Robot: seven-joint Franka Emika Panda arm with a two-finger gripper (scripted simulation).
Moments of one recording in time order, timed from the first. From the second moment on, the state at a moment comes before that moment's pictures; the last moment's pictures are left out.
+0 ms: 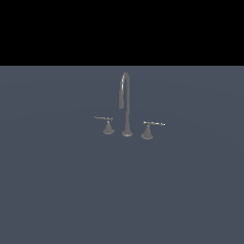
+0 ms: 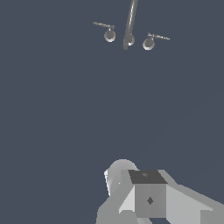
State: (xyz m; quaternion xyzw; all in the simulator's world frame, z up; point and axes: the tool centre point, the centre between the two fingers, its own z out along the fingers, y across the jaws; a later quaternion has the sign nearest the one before) arm -0.266 0.007 0.467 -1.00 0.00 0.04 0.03
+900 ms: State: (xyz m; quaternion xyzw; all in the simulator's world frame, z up) arm -0.259 -0.007 0.460 -1.00 0.03 0.05 0.05
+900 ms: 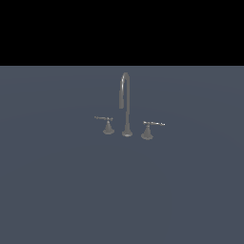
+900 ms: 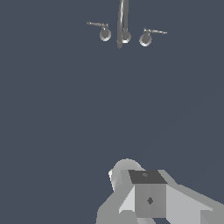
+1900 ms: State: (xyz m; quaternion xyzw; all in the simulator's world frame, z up) arm -0.158 0.008 0.435 -0.98 0.20 0.06 0.08
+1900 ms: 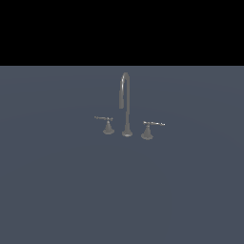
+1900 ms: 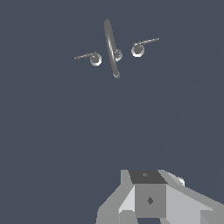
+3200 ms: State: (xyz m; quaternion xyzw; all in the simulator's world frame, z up) arm 0.024 0.046 0.297 -0.84 0.53 0.08 0.06
